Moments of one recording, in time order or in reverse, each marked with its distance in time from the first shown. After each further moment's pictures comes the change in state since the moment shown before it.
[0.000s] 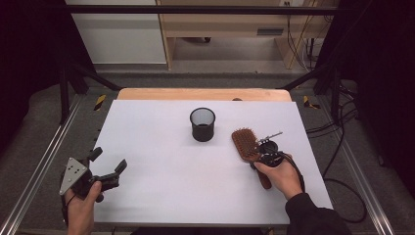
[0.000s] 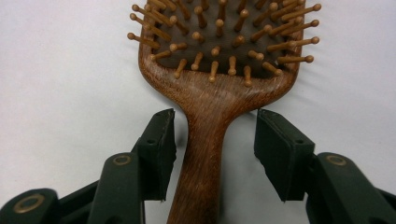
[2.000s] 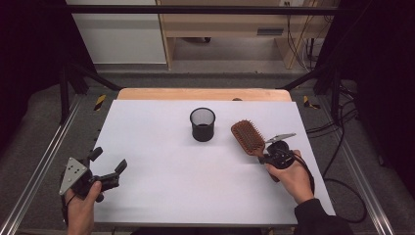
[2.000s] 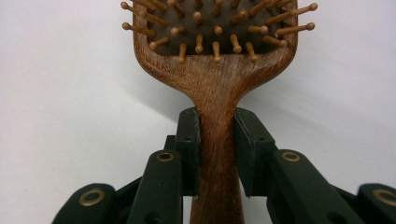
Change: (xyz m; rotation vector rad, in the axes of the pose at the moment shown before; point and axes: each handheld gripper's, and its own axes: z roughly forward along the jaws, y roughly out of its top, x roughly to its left) left arm 0.000 0.000 0.000 0.002 -0.003 0.001; right arm -0.018 -0.013 -0.026 -0.168 0.044 -0.087
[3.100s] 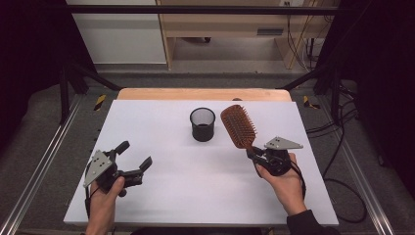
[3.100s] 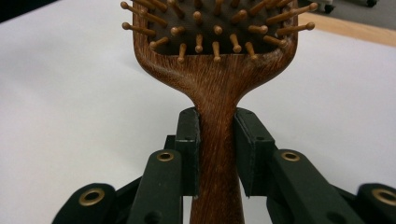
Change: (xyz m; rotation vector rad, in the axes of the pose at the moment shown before) left arm -0.056 0.026 0.040 -0.023 -0.176 -0.023; right arm 0.043 0.002 -0.030 -0.384 0.086 -0.040
